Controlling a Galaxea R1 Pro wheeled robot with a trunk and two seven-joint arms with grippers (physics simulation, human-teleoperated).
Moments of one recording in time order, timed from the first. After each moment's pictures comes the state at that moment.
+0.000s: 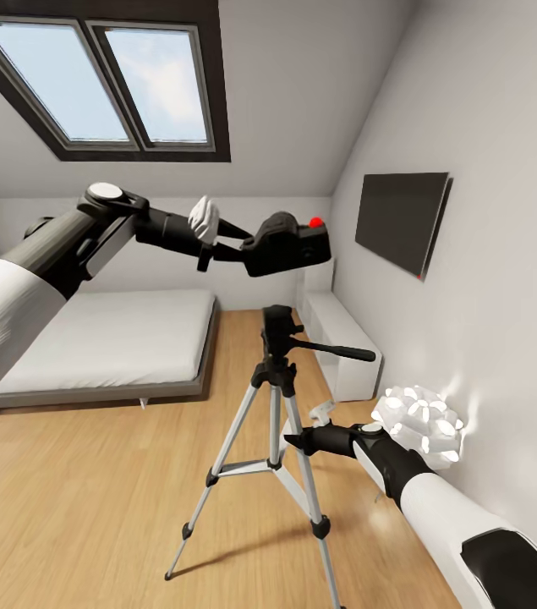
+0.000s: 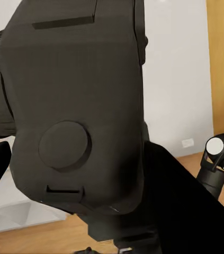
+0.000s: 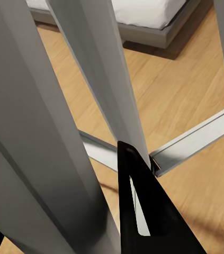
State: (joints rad) left arm -1.64 0.25 -0.80 -0.80 0.47 0.27 -1.24; right arm -0.86 0.00 0.28 -0.38 -0.08 0.14 0.63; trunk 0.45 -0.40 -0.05
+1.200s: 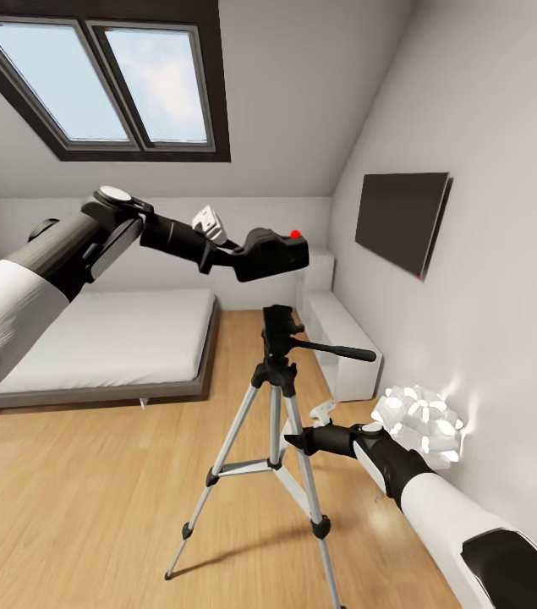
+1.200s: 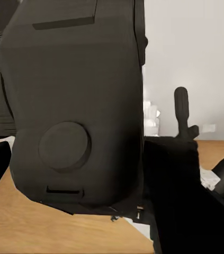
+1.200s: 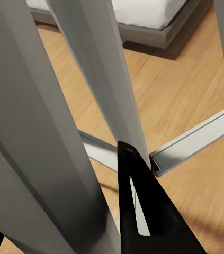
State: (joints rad) left arm -1.64 0.25 -0.81 -0.78 0.39 0.49 -1.10; right arm -0.86 0.00 0.28 -0.38 -0.08 0.14 0.63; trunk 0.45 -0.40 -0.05
